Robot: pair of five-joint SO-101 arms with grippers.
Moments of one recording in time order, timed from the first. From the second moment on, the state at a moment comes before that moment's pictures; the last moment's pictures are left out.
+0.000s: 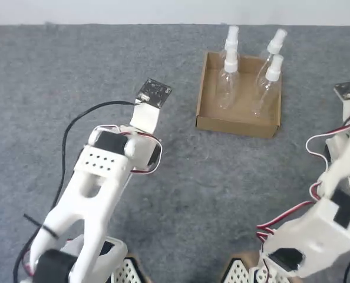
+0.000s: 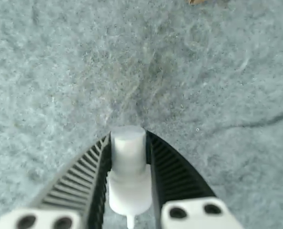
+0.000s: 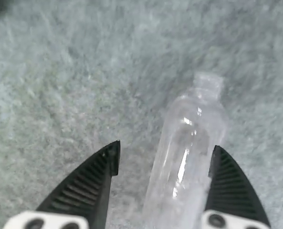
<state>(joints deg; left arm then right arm) 10.7 -25.3 42.0 64.7 -3.8 34.2 15.3 0.1 71.1 44.9</state>
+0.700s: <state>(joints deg) 10.5 -33.6 44.4 66.6 -3.8 36.1 42.4 -28.1 80.4 47.2</state>
